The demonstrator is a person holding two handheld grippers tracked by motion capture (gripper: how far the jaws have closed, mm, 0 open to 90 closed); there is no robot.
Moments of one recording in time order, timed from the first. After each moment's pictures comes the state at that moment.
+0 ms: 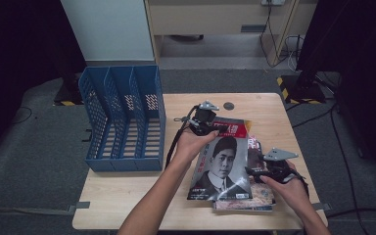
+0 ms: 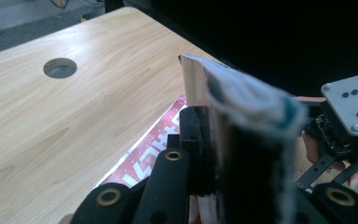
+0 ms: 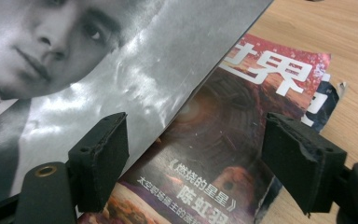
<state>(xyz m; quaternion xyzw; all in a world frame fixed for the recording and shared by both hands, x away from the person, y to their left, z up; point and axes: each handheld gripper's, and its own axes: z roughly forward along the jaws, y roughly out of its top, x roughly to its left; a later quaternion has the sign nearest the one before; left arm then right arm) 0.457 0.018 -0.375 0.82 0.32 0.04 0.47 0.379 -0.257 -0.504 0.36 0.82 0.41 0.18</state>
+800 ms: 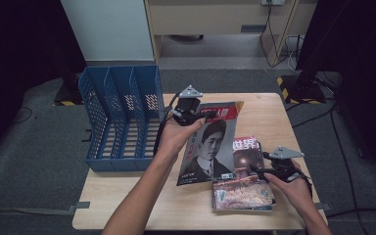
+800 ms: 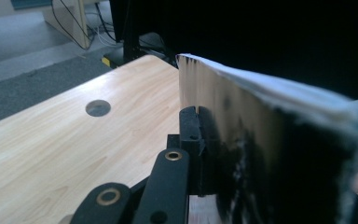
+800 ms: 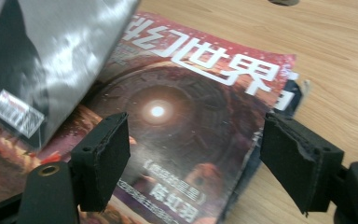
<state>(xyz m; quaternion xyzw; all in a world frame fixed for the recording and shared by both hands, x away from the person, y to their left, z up) 0.451 0.062 -0.324 0.79 0.32 0.09 0.52 0.381 -0.271 -0.501 0.39 0.80 0.42 0.19</state>
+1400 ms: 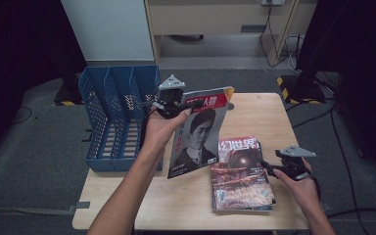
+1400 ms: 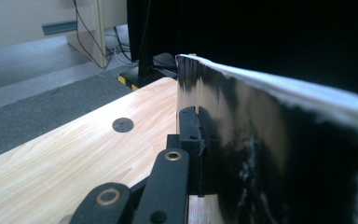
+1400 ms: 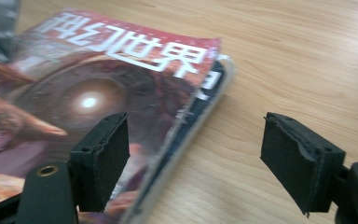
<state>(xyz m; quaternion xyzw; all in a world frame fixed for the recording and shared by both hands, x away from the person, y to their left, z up) 0.445 0.098 -0.292 0.77 0.33 0.12 0.54 0.385 -0.302 -0.504 0.45 0.77 0.40 0.23</state>
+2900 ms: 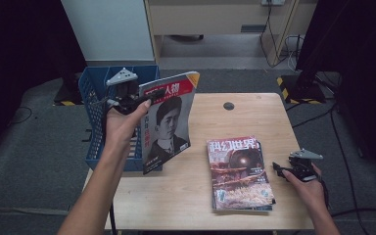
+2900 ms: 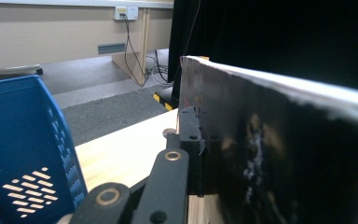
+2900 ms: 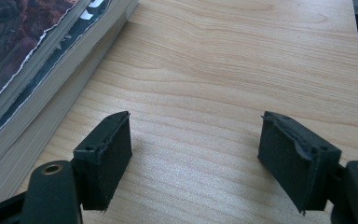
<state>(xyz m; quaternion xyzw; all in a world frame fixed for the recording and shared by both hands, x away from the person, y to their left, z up) 0.428 0.189 -0.265 0.72 0.38 0.18 0.56 0.390 -0.340 -0.537 0.53 0.74 0.33 0.23</state>
